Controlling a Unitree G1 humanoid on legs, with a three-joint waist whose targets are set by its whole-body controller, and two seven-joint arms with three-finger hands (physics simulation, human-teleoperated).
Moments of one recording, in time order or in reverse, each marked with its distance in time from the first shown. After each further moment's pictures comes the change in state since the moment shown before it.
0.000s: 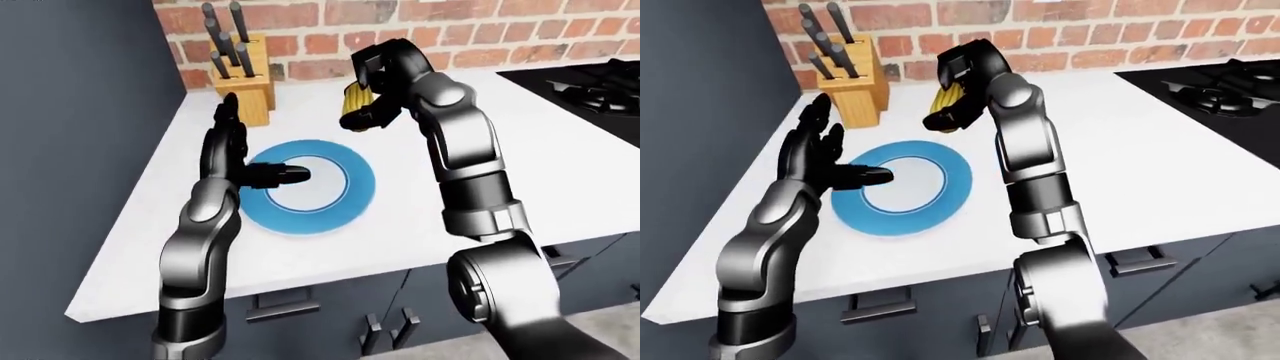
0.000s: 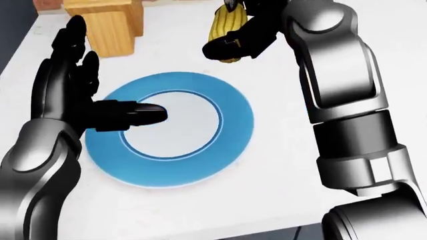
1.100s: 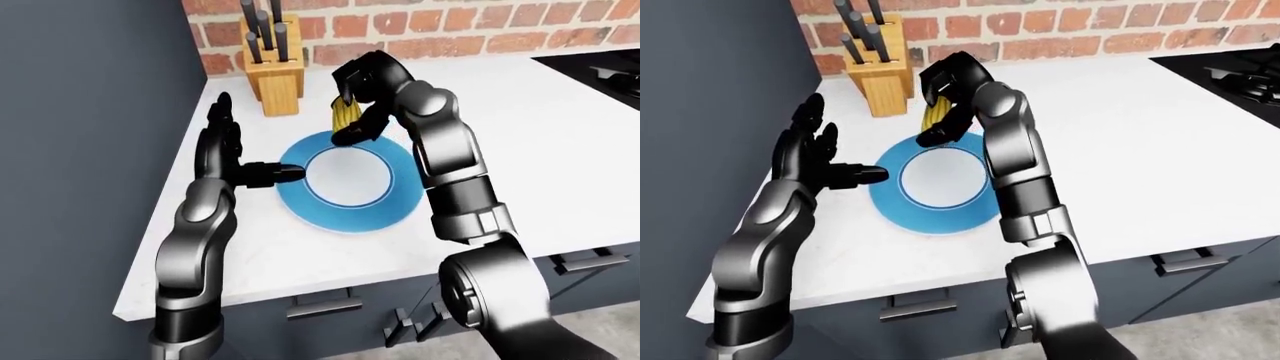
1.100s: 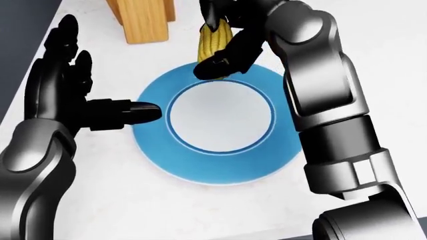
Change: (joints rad) left arm 0.002 0.008 0.015 0.000 0.007 -0.005 0.003; right arm 0.009 0.042 0.019 0.055 -0.123 -0.110 0.123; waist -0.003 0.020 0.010
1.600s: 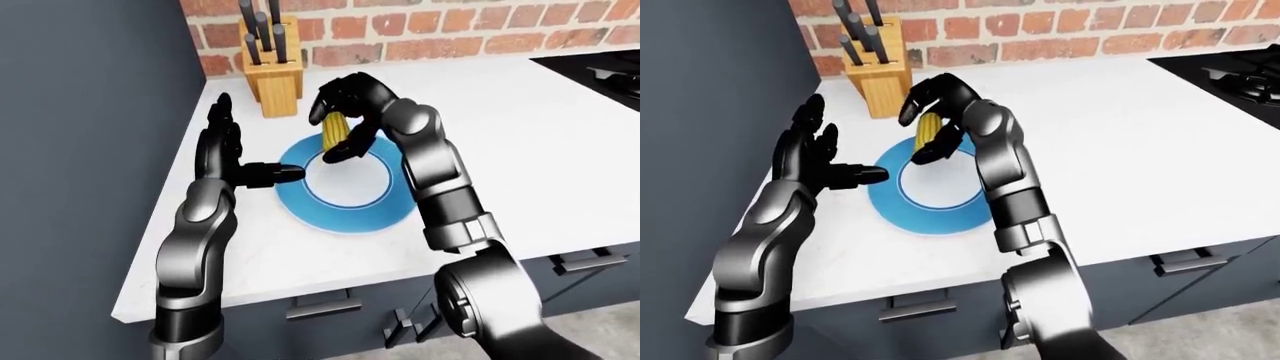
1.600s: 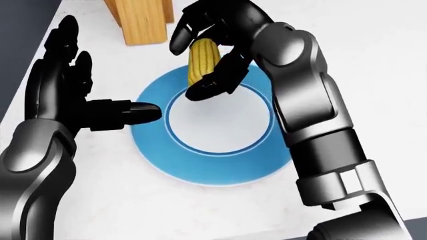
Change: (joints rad) left arm 0.001 0.000 0.001 0.007 0.000 -0.006 -0.001; right arm 0.049 0.027 0.034 0.055 -0.072 -0.143 0.052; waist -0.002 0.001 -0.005
